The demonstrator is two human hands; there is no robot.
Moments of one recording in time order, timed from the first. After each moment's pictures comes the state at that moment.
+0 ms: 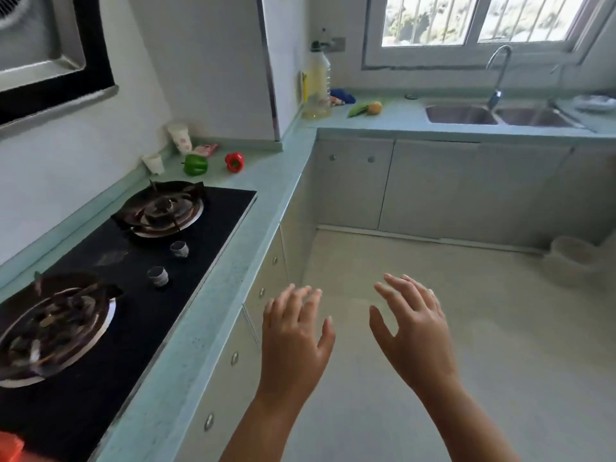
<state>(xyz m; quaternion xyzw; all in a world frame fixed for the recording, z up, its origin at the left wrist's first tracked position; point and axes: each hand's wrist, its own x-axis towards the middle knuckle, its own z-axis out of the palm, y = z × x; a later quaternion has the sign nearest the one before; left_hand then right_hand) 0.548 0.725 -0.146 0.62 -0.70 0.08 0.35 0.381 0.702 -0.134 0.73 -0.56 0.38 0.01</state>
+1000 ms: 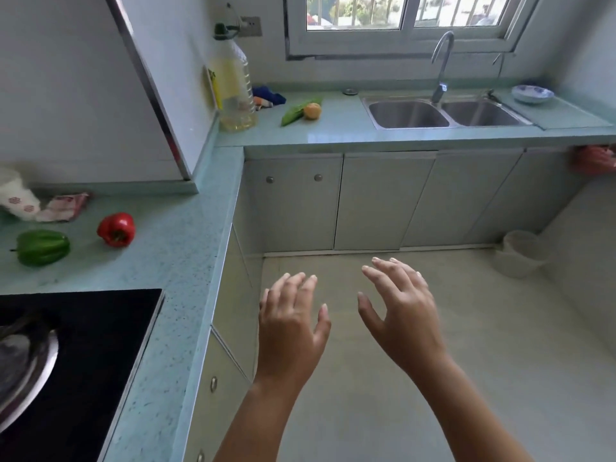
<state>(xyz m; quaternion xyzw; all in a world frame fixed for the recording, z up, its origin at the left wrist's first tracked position) 0.541 0.317 -0.165 0.55 -0.74 0.00 0.38 0.382 0.332 -0.138 0.69 -0.64 0.34 0.05</state>
